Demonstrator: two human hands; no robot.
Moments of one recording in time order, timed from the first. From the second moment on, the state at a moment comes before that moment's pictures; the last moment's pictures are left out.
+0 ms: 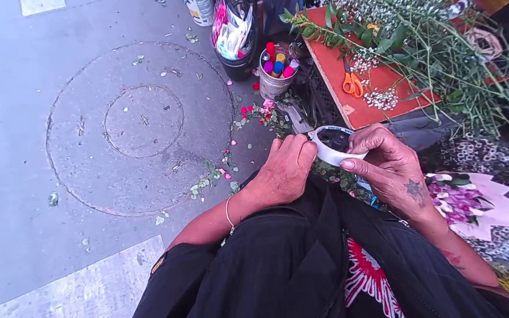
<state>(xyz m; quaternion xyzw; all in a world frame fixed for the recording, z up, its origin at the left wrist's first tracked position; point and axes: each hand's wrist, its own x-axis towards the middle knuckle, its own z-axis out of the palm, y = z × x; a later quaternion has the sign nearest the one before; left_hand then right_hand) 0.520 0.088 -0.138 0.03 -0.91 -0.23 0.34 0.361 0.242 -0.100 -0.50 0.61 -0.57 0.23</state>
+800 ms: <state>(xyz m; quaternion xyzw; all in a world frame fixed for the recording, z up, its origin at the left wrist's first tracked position) 0.527 0.058 -0.136 0.00 -0.72 -0.67 0.18 0.348 0.225 -0.106 -0.41 0.51 -0.62 0.43</state>
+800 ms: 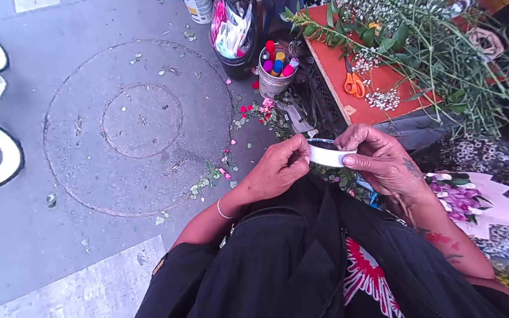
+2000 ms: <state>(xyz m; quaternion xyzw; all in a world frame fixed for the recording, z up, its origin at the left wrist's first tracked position) 0.497 0.081 -0.172 0.17 -0.64 -0.59 0.46 0.356 0.212 -0.131 -0.59 0.68 -0.44 0.00</state>
